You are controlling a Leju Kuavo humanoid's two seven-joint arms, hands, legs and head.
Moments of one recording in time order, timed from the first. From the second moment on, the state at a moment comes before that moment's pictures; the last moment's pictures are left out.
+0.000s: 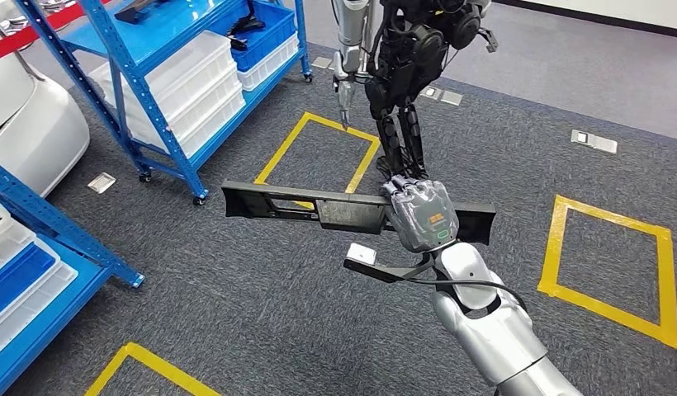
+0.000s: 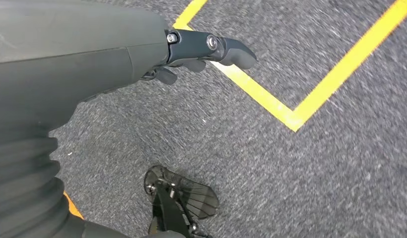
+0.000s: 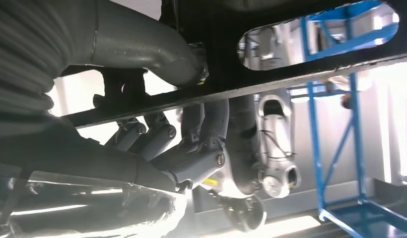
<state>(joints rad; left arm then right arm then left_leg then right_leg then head) -0.08 -0.03 0.16 -0.20 0.23 0.39 -0.49 -0.44 -0.16 0.65 -1.33 1.27 -0.47 -0.11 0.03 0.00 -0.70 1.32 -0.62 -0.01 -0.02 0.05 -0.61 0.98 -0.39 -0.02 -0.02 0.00</state>
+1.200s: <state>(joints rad) -0.08 -0.03 0.17 -0.21 0.21 0.39 -0.49 -0.40 -0.15 0.62 -1.37 1.30 -0.45 -0.10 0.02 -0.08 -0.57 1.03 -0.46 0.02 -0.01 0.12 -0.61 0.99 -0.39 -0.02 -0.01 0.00</state>
